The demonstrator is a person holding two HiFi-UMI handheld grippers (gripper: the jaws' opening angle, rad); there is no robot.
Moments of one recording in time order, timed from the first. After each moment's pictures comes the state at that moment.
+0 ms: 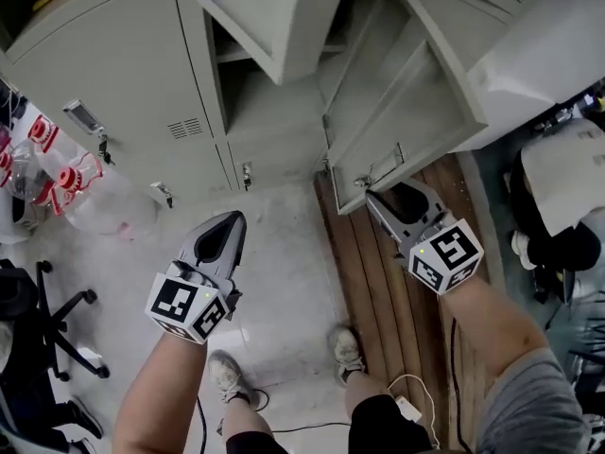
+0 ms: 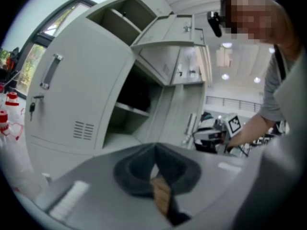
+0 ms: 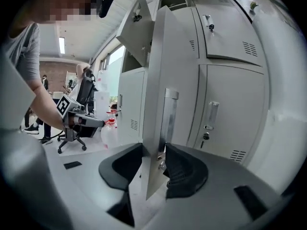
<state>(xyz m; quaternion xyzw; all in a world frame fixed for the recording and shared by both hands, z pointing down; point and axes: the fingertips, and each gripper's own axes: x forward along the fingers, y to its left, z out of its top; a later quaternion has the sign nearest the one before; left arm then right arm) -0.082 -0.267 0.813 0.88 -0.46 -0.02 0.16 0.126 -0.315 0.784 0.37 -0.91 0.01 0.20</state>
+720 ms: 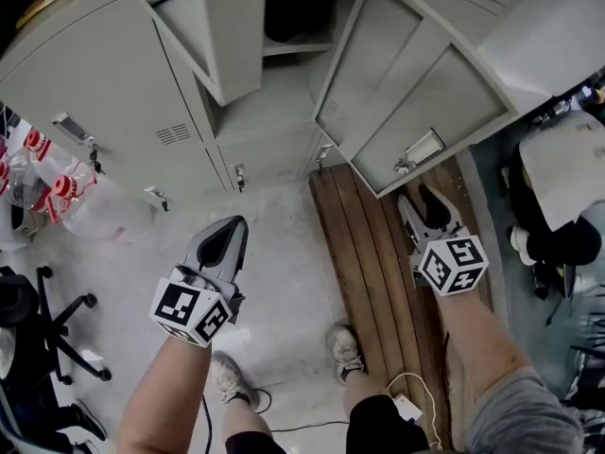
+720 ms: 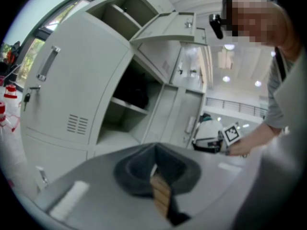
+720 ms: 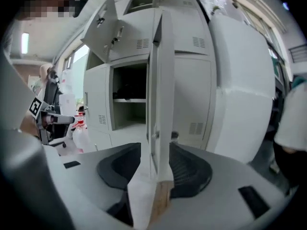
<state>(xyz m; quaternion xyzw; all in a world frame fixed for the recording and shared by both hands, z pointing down) -0.058 -0.269 0.819 0.88 -0.45 -0.02 0.17 0.243 -0.320 0.822 0.54 -0.82 0.09 0.18</state>
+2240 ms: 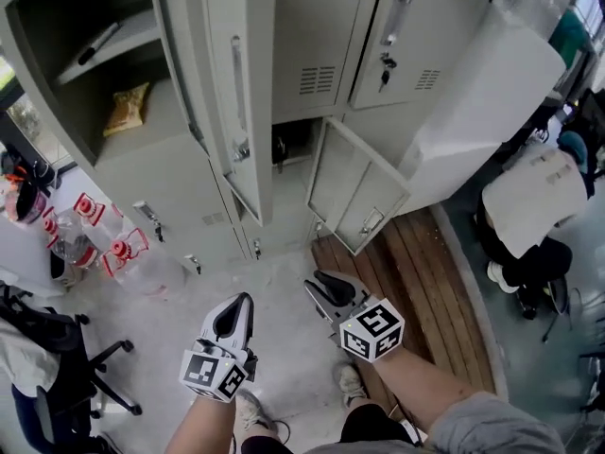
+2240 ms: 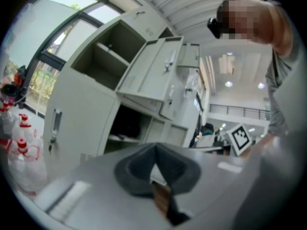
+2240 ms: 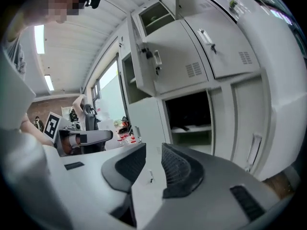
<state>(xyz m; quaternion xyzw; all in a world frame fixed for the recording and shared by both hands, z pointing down) -0.087 -0.183 0.643 0.86 -0.49 -0.05 0.16 0.037 -0.216 0.664 0.37 -0.91 0.16 0.10</state>
